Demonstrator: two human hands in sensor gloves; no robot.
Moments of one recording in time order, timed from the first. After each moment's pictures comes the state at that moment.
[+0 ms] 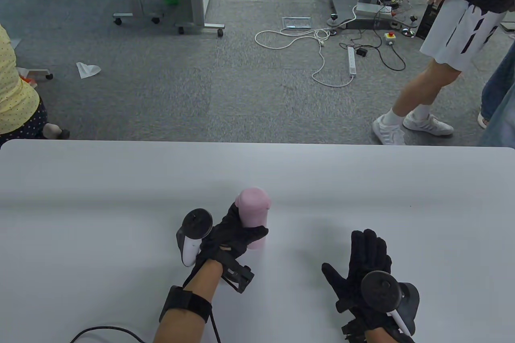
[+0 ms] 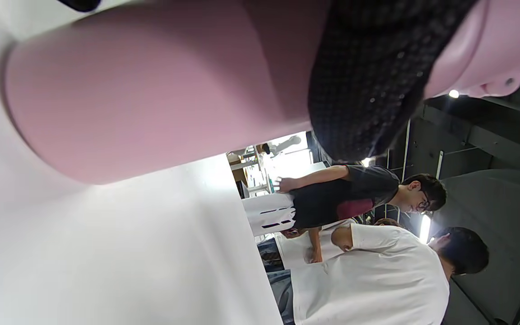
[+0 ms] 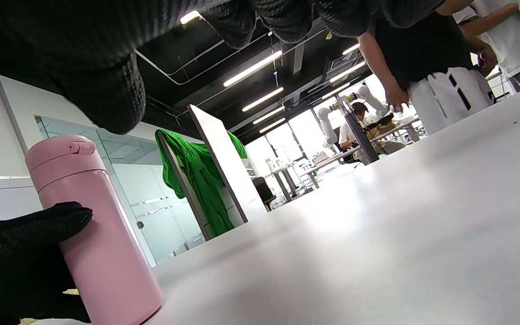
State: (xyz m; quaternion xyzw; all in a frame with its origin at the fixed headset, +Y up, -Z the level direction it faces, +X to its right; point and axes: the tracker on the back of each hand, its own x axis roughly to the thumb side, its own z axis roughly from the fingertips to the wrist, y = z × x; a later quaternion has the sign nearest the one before) left_hand -0.134 -0.777 -0.377 -0.08 -0.09 0.59 0.80; right_hand 0.210 -0.732 -0.243 0.02 -0.10 0.96 0.27
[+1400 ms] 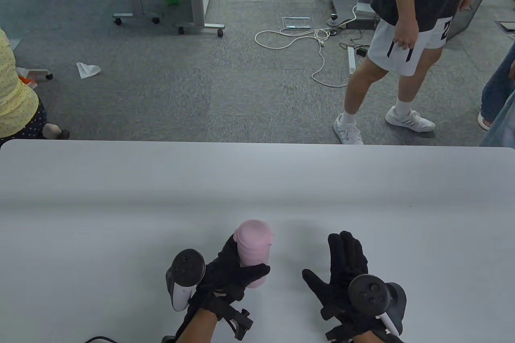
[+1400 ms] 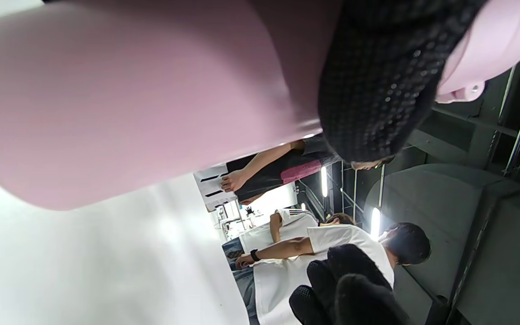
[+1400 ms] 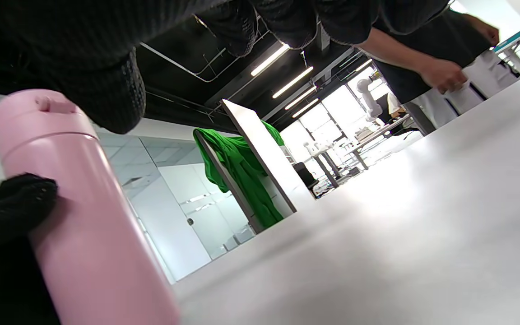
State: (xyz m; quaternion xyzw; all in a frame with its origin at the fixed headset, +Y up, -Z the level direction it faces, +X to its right) left_hand -0.135 -0.749 -0.282 -0.04 -0.14 0.61 0.78; right_hand 0.175 -0.725 -0.239 0.10 -0.09 0.93 0.35
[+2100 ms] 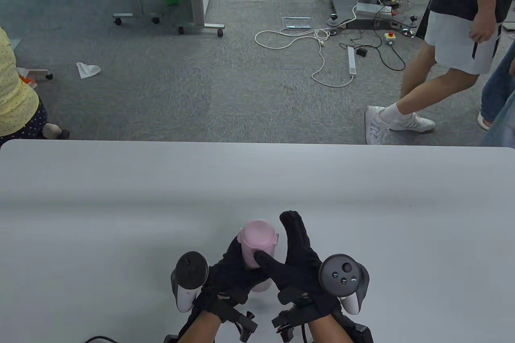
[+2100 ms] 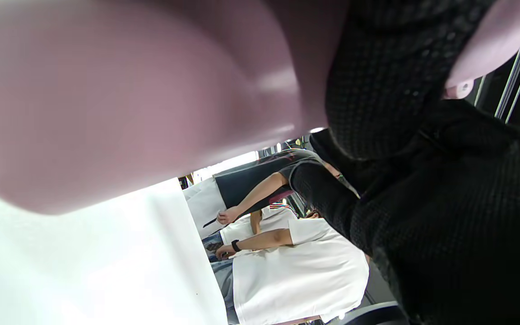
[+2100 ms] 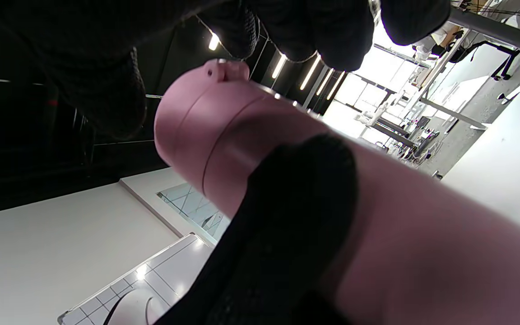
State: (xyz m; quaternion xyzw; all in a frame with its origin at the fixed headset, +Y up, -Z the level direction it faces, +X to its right) left_hand -0.121 -0.747 -0.279 -0.03 -0.17 0.62 0.77; right_hand 0.090 -0.675 -0.256 0.17 -0.10 0.83 0.53
